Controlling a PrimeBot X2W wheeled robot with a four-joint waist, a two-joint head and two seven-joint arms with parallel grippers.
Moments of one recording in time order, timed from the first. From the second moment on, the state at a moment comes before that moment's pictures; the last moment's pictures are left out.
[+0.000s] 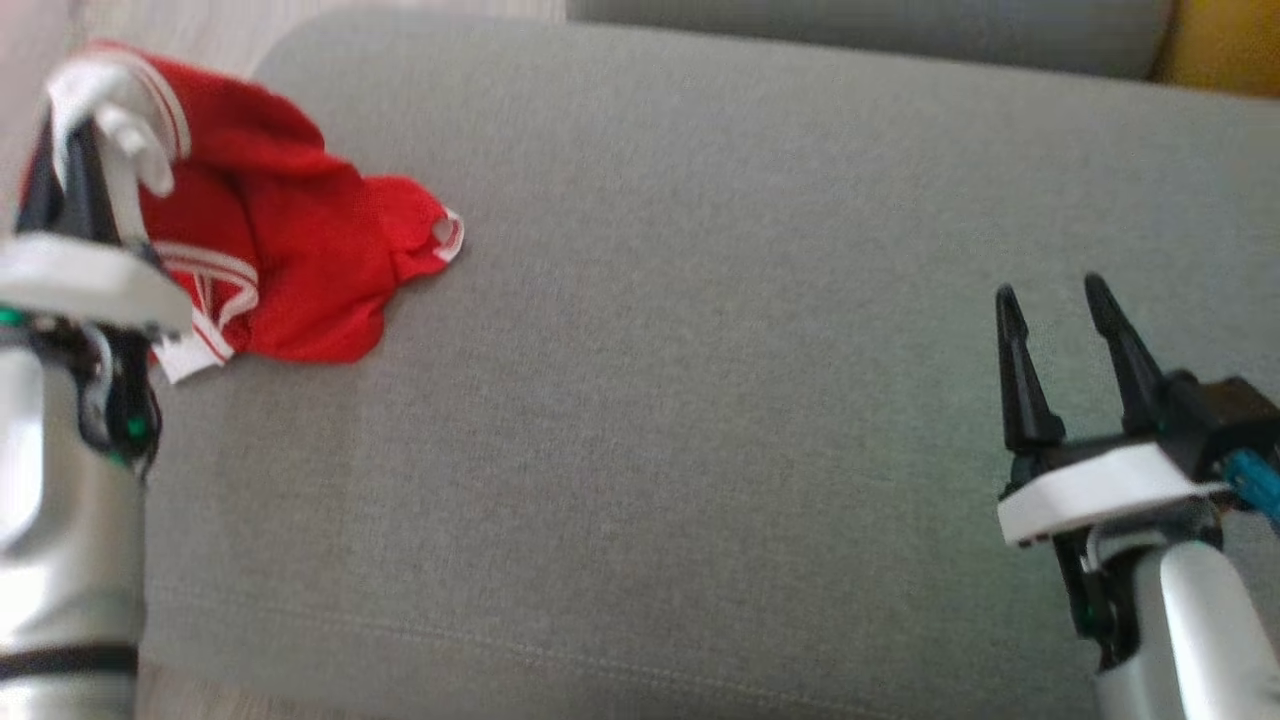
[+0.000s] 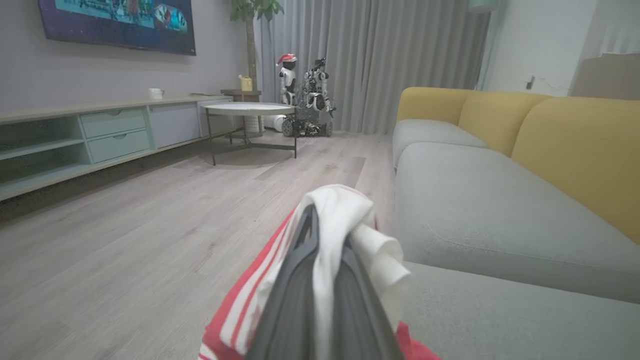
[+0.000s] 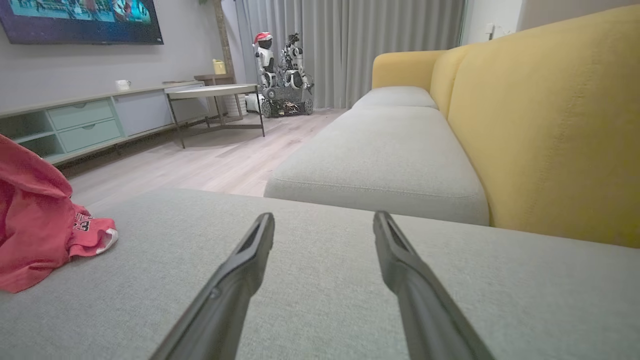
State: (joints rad) left arm -0.63 0.28 -0.02 0.63 -0.30 -0.06 -0.25; right arm -0.13 -0.07 0.00 0.05 0.09 0.13 -0.03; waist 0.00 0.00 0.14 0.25
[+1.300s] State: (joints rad) left arm -0.50 0.09 -0.49 0.03 -0.23 -0.08 0.01; right arm -0.12 -0.05 0.02 -0.01 0.25 0.13 -0.09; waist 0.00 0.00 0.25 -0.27
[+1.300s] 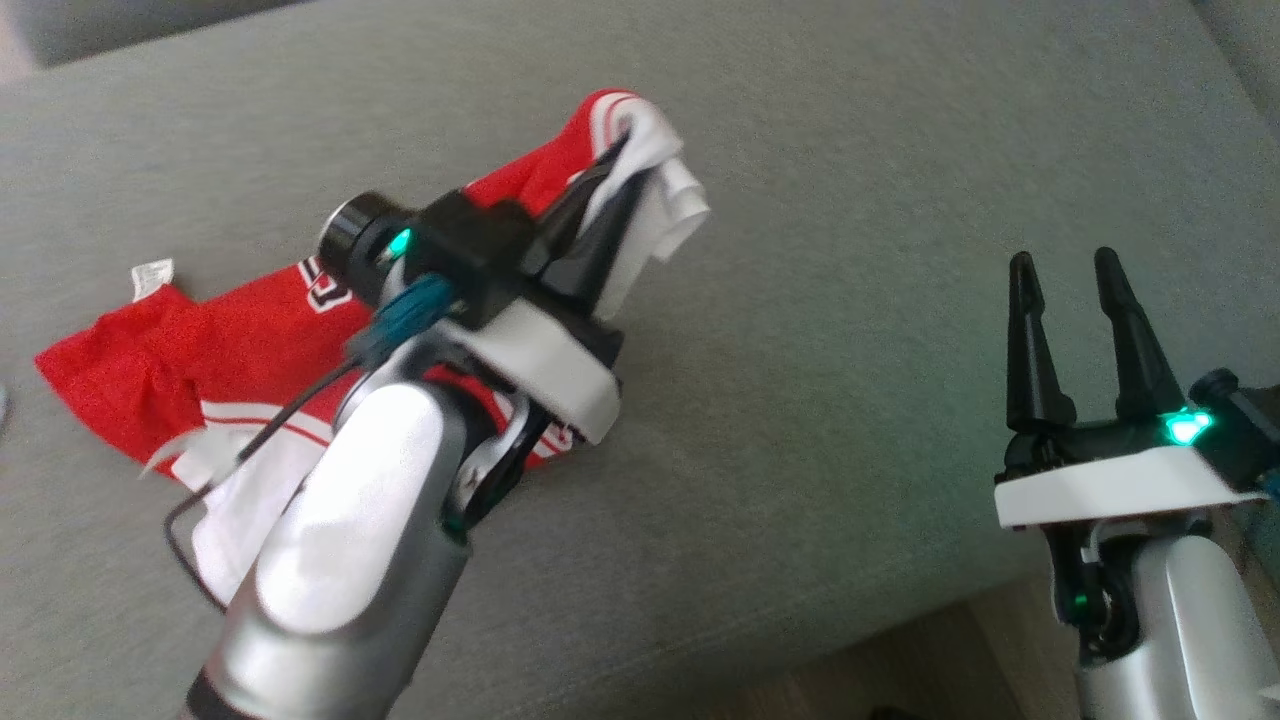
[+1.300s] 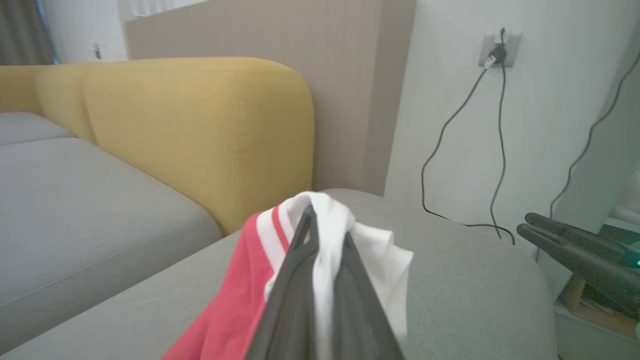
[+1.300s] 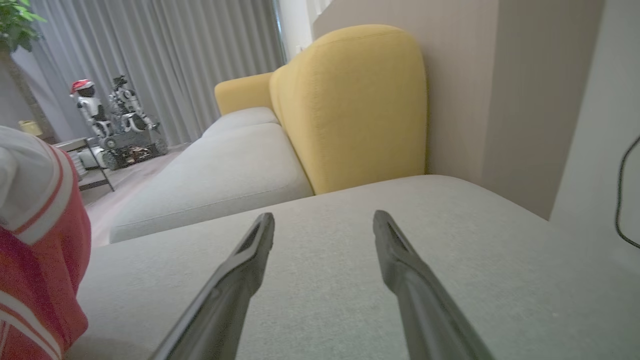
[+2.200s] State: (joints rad) left arm -0.55 0.08 -0.53 0.33 -0.31 -0.05 -0.07; right arm -0.17 -0.05 0.02 0.08 0.24 0.13 -0.14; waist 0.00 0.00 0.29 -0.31
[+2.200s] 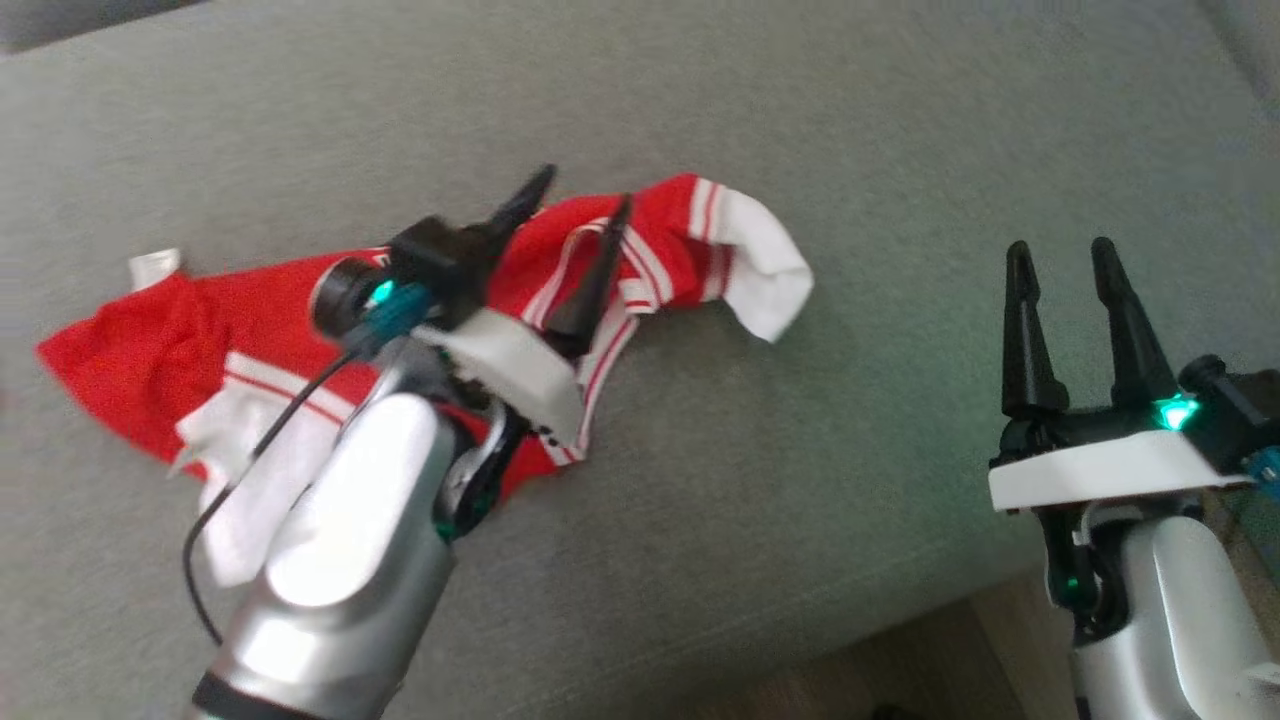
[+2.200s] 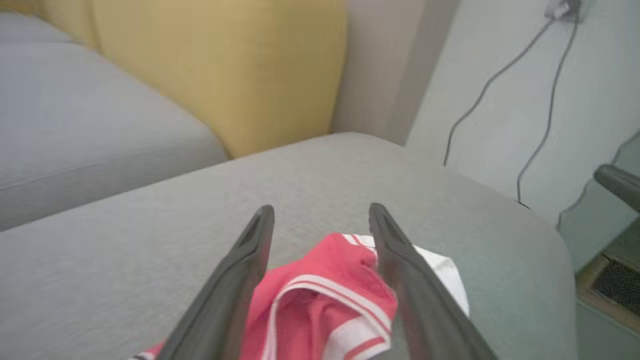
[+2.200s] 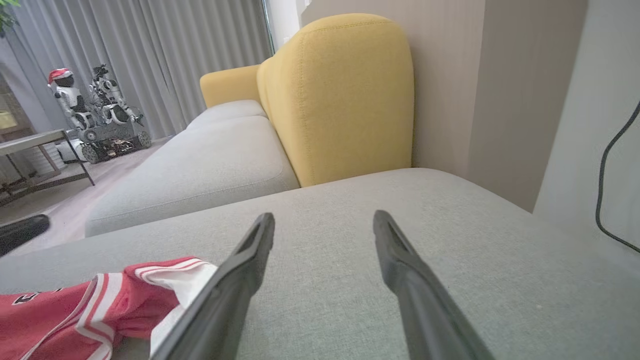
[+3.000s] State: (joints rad) left arm -0.18 0.24 -0.31 0.20 -0.36 0.12 -0.24; right arm -0.07 -0.05 0.02 0.04 0.13 0.13 -0.04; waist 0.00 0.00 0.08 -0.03
